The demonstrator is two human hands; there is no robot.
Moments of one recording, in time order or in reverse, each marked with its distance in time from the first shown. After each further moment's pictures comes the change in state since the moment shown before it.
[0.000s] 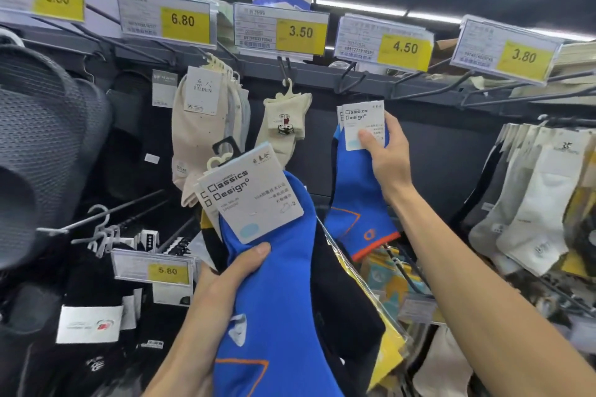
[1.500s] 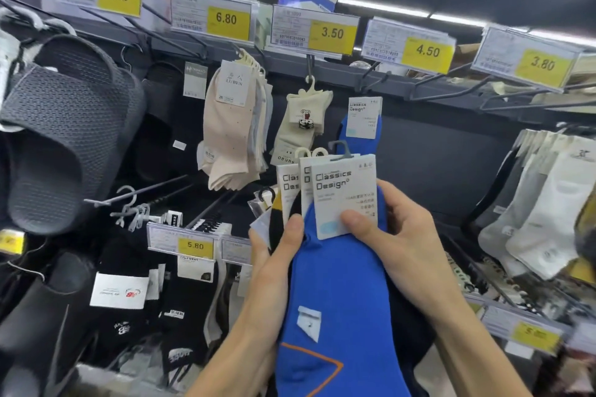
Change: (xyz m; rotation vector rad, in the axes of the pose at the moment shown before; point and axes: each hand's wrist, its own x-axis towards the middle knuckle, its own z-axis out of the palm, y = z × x) left_hand -0.059 -0.004 0.027 -0.235 -0.257 -0.099; right_hand -0.163 -0.119 -0.012 0.122 -0.410 0.117
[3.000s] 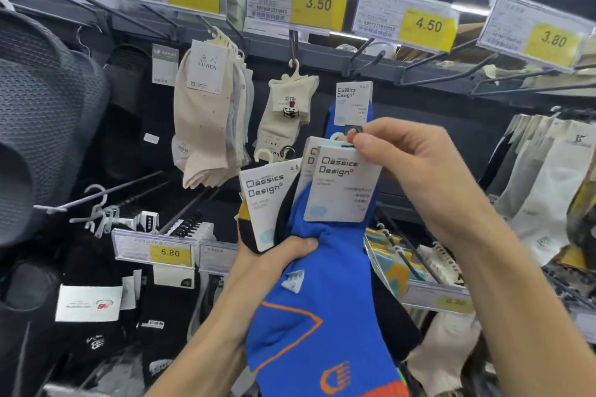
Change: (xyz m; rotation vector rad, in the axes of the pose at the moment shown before) left_hand 0.049 0.008 -0.014 0.310 0.212 0.080; right_hand 0.061 -0.023 -0.029 -0.229 -0.050 -0.030
